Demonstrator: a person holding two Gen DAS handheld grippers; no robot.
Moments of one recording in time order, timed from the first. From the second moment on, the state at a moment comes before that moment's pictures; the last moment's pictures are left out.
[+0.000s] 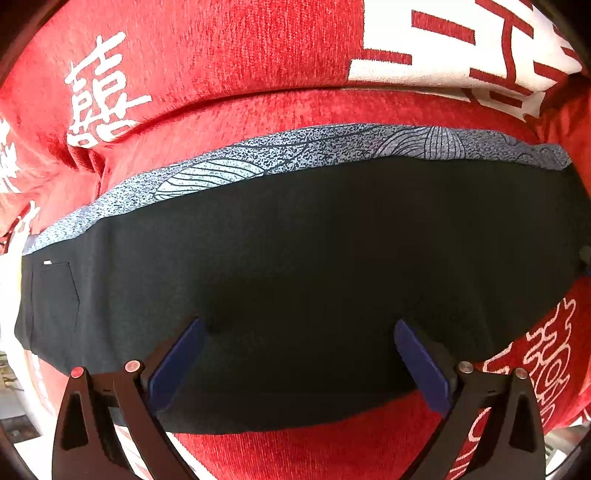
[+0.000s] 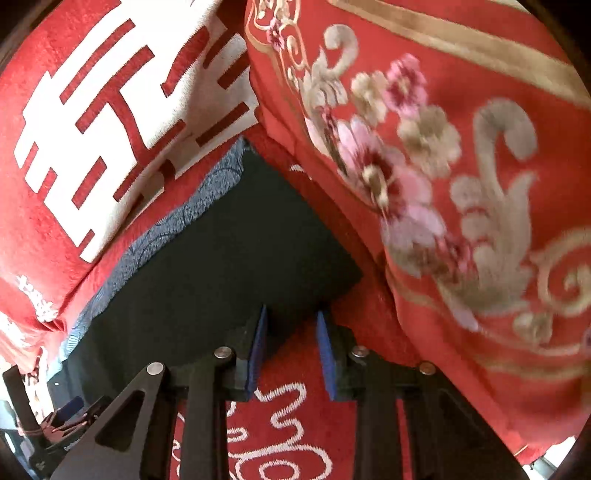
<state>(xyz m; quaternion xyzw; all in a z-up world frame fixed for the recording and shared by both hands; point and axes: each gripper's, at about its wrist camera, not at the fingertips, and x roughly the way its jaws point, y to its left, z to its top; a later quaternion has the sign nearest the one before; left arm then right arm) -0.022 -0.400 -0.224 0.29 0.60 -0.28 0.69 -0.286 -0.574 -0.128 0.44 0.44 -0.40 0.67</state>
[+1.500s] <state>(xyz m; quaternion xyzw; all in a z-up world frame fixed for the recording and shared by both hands) 0.003 -0.393 -0.231 0.26 0.64 -0.27 0.67 -0.189 -0.517 -0.121 0.39 0.51 -0.29 0.71</state>
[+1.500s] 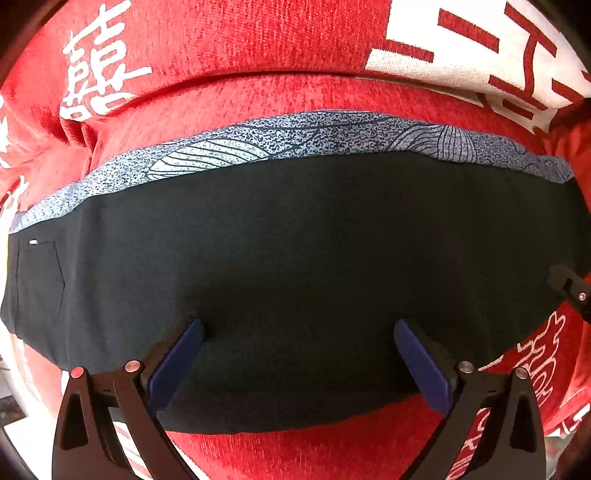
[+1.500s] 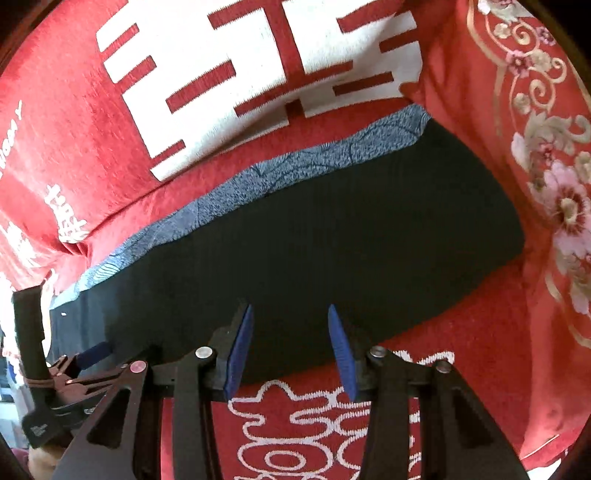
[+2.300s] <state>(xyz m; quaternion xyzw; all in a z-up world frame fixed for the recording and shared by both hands) 0.014 -0.402 -0.242 0.27 0.62 -0.31 0.67 -0.246 -0.508 -0.135 0.57 0.41 -0.27 0.66</state>
